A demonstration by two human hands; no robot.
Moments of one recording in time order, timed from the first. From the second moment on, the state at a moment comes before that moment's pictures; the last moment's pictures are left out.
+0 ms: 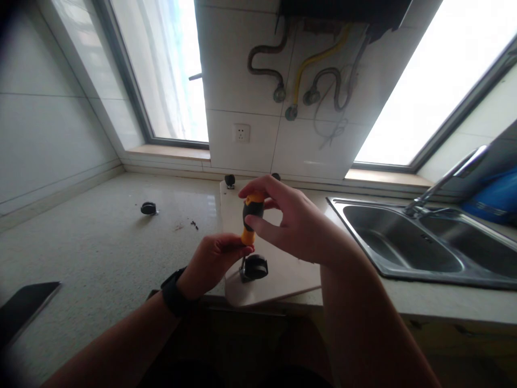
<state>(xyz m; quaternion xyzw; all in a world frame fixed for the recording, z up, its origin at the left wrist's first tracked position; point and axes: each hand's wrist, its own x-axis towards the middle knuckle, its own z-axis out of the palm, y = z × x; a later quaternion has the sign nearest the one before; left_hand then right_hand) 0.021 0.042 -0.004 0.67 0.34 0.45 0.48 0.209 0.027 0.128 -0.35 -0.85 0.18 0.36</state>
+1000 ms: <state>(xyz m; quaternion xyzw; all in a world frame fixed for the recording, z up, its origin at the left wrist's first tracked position) 0.015 0.042 0.003 0.72 0.37 0.42 0.40 0.204 0.031 0.121 -0.41 -0.79 0.16 0.42</state>
